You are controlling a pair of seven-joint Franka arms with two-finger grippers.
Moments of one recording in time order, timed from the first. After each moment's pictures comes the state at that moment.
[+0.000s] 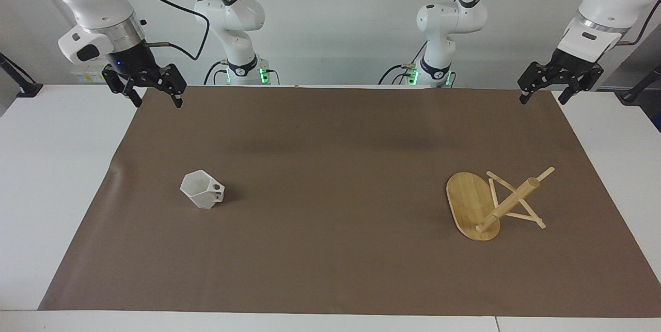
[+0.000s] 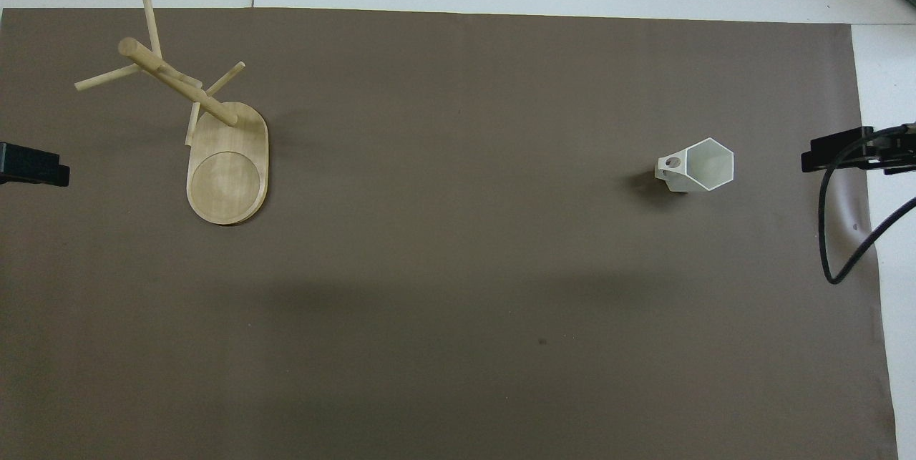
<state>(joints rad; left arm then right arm) 0.00 -0.06 0.01 -1.62 -0.01 1.61 0.06 -0.13 0.01 0.07 -1.55 0.02 1.61 -0.02</state>
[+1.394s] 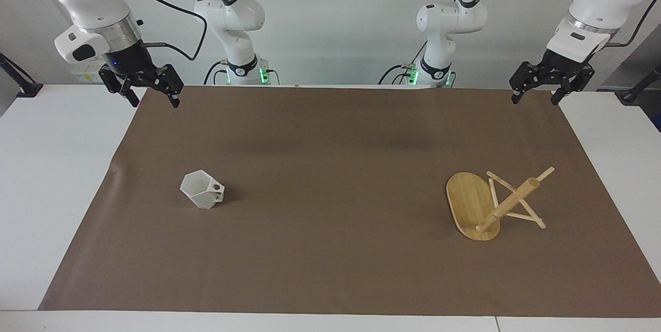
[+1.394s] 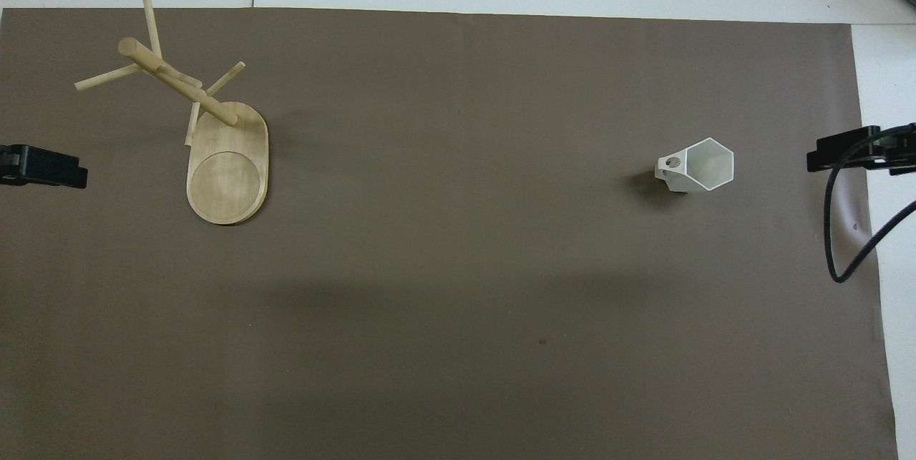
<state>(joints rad) -0.01 -0.07 -0.02 -1.63 -0.01 1.61 0.06 -0.13 0.01 0.06 -1.55 0.02 1.61 -0.02</state>
